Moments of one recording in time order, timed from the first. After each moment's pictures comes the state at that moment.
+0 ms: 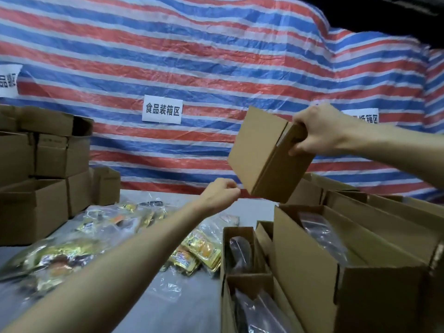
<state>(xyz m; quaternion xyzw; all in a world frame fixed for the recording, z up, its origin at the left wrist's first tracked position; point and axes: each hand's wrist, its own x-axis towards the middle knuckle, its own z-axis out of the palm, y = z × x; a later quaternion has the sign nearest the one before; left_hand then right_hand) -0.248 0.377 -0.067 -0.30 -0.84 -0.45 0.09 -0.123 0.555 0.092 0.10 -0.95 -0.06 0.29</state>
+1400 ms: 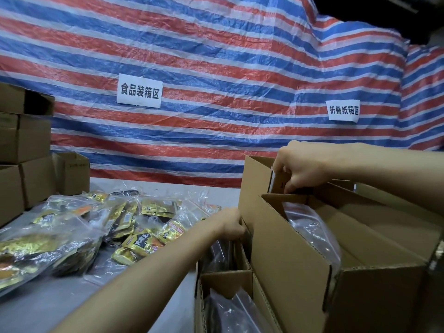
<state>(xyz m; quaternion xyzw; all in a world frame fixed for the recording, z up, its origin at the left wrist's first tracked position) -0.282 0.466 -0.142 -0.37 -0.89 -0.26 -0.01 -0.152 0.579 0.037 0.07 -0.98 -0.19 0.05</state>
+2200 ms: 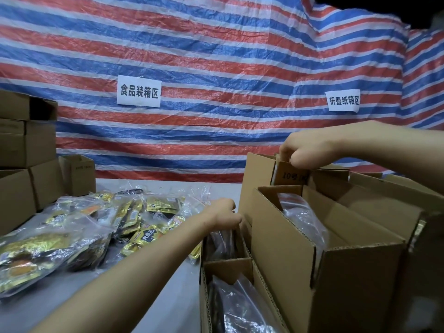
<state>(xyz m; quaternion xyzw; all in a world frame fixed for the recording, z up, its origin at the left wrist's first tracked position) -0.262 0.444 -0.129 -0.31 -0.91 -0.27 -0.01 -0.127 0.575 0.055 -0.02 -0.99 -0.12 0.00</state>
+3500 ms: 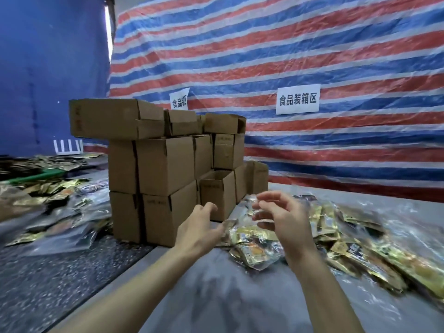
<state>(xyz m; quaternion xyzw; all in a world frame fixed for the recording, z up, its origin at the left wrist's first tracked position) -0.224 -0.029 -0.200 0.07 -0.94 -0.24 0.24 -0.212 0.165 -0.154 0.19 -0.65 0.73 0.10</state>
